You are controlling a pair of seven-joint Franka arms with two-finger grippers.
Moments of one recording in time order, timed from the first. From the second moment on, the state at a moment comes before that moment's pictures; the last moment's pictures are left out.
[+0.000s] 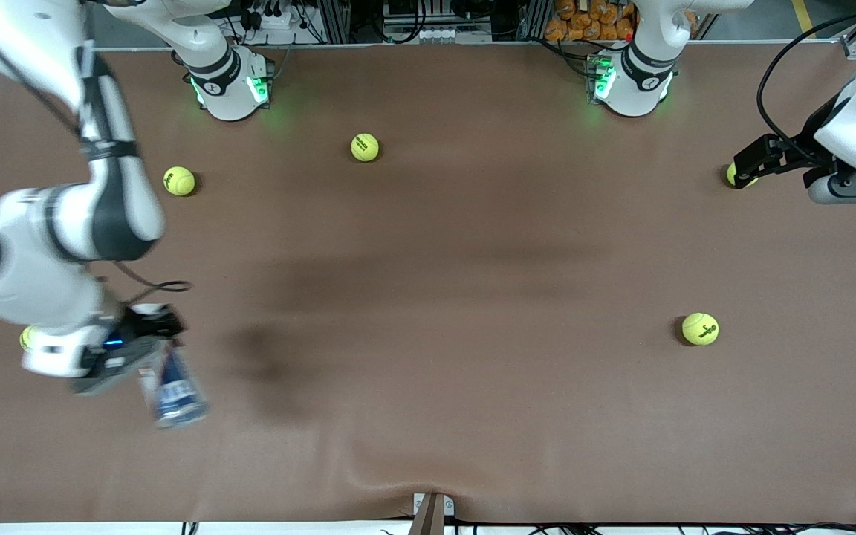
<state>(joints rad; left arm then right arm) -0.16 0.00 0.04 -1.55 0.02 1.49 -0.12 0.23 0.48 -0.05 -1.53 0.09 2.12 -0.58</state>
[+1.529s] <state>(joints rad) -0.15 0.15 0.04 -1.56 -0.03 1.49 -0.12 0.73 0.82 0.00 -1.48 0.00 2.55 -0.83</state>
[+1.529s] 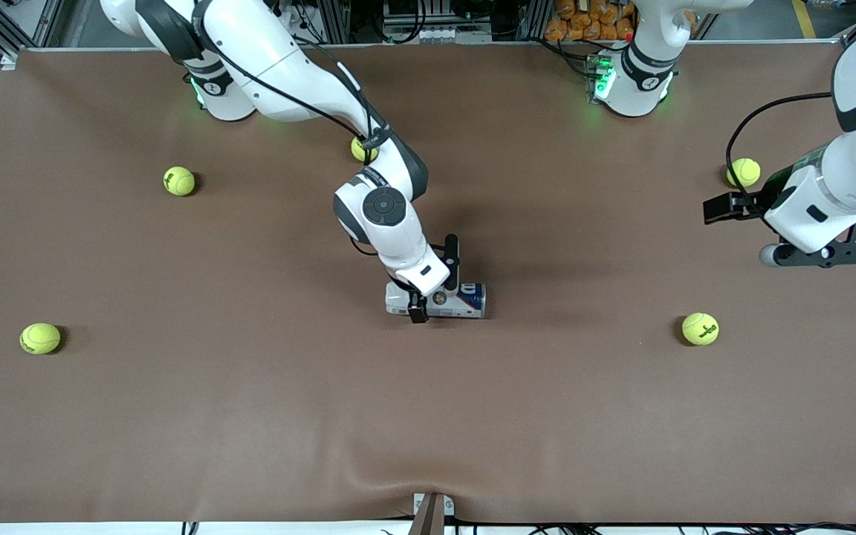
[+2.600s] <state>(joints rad) -0.13 0.60 0.02 -1.57 -0.99 1.80 -0.10 0.21 0.43 -0.03 -1.43 0.04 1.98 -0.66</state>
